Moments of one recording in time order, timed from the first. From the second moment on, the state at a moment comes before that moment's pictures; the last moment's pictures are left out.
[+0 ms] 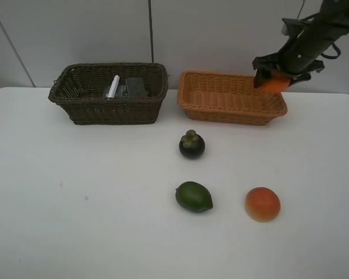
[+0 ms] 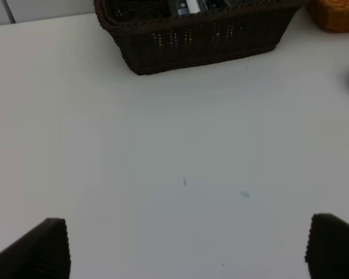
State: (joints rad) left arm -0.10 -0.01 -0.51 -0.09 1.07 0.09; right arm 0.08 2.07 -1.61 0.10 0.76 -0.12
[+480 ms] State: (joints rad) left arm -0.10 -0.01 -0.51 -0.09 1.07 0.09; right arm 0.08 2.11 -1.68 0.08 0.85 -0.05
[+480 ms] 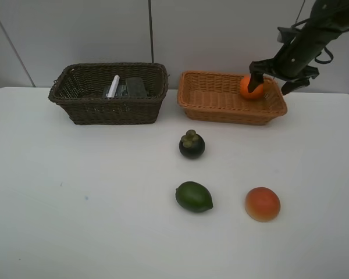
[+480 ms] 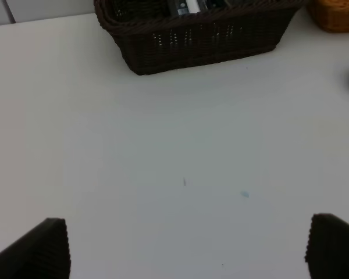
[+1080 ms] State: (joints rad) left arm -0.10 -0.01 -0.51 -0.09 1.07 0.09; right arm 0.08 1.87 -1.57 0.13 1.22 -0.04
